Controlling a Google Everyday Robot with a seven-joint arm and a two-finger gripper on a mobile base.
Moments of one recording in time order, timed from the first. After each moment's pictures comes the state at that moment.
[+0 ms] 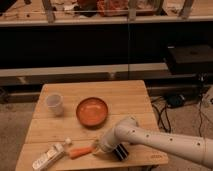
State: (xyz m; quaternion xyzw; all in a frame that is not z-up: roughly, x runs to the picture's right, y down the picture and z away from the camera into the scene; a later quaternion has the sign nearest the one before) arm -0.055 0.317 0.766 -0.35 -0.30 0.08 0.88
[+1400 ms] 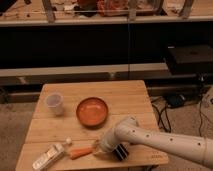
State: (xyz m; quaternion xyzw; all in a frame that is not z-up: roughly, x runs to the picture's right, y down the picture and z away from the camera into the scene) arm -0.052 0.305 0.763 -0.35 -0.30 0.08 0.89
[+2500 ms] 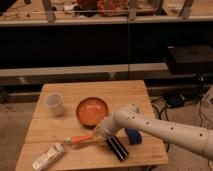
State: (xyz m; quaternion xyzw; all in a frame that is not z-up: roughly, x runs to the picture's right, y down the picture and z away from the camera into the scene) arm -0.049 0.240 0.760 -0.31 -0.29 0.07 0.90
